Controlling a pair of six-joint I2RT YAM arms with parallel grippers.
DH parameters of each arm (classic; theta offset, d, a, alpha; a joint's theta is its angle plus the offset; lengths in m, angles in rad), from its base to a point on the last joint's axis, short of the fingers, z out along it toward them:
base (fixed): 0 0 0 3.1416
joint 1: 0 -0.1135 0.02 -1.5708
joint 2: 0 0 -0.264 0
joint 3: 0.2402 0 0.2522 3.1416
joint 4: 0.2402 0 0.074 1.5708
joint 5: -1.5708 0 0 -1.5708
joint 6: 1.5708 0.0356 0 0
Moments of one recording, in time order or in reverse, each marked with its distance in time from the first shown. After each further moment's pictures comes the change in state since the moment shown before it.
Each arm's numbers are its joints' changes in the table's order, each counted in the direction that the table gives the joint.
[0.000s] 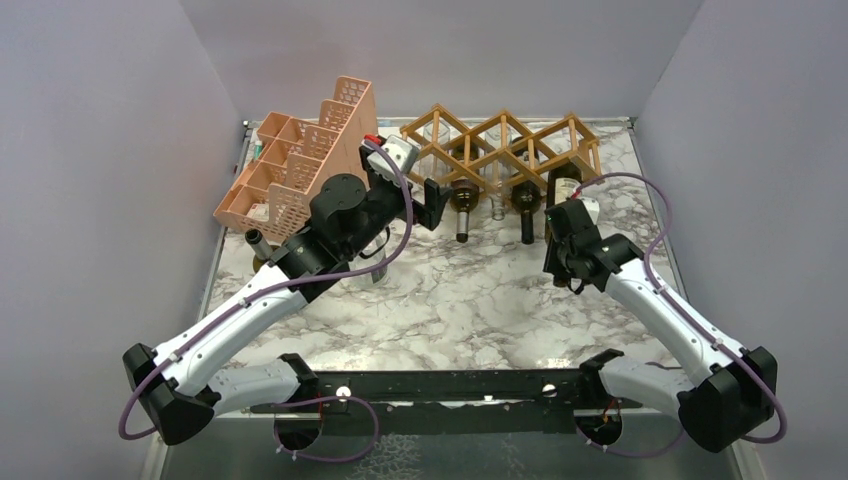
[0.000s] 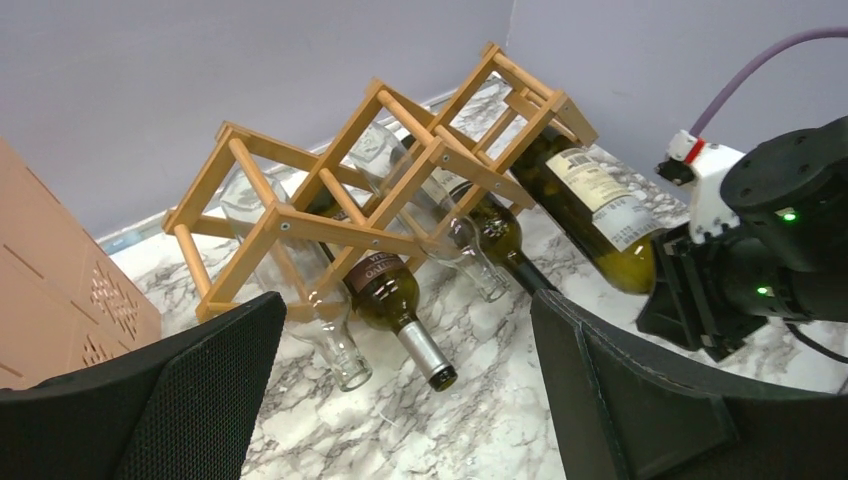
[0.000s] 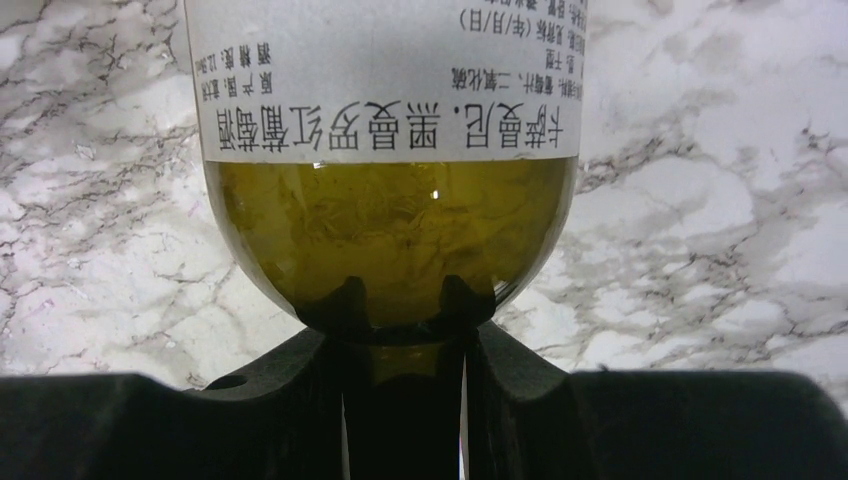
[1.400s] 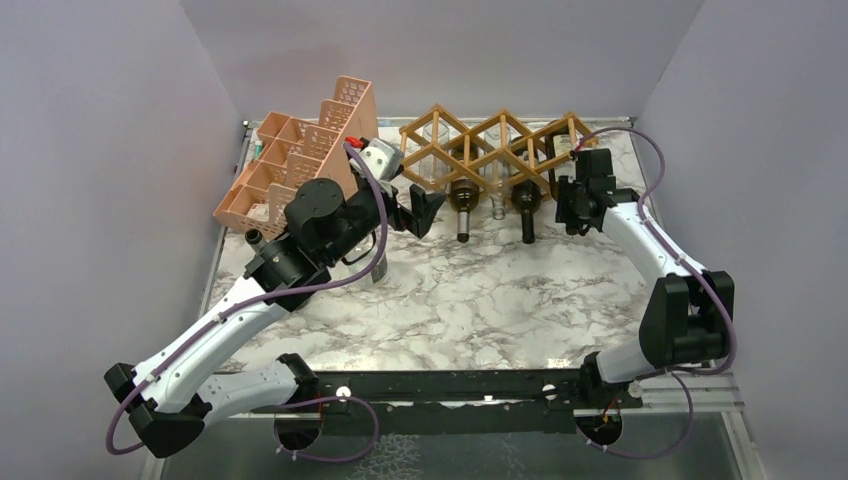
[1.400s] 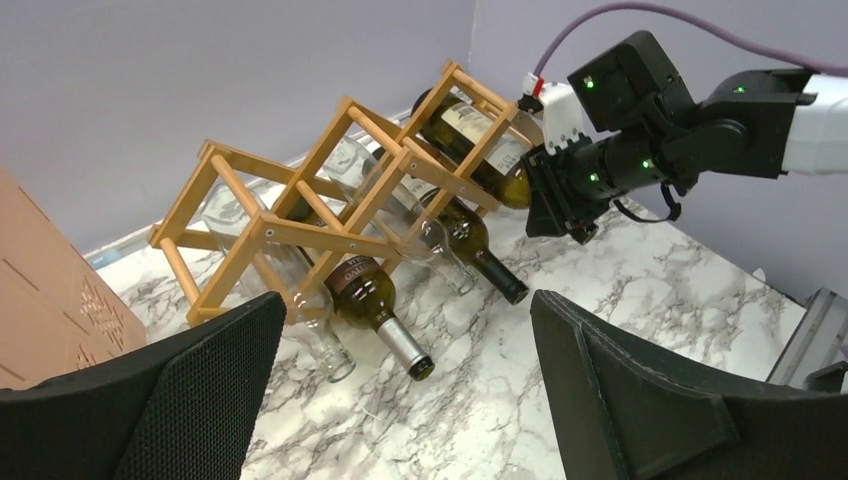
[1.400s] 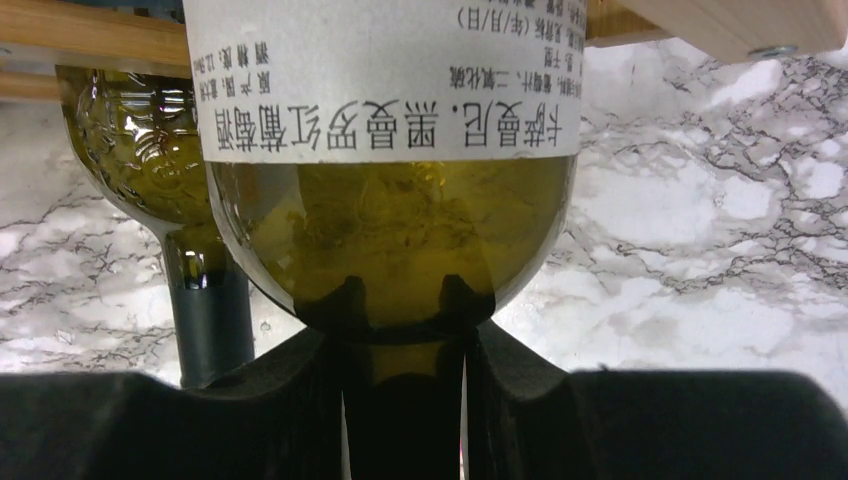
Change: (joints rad) left arm 0.000 0.089 0.048 0.111 -0.077 -0.033; right arm 0.347 -0.370 0.187 -0.341 0.267 -0.447
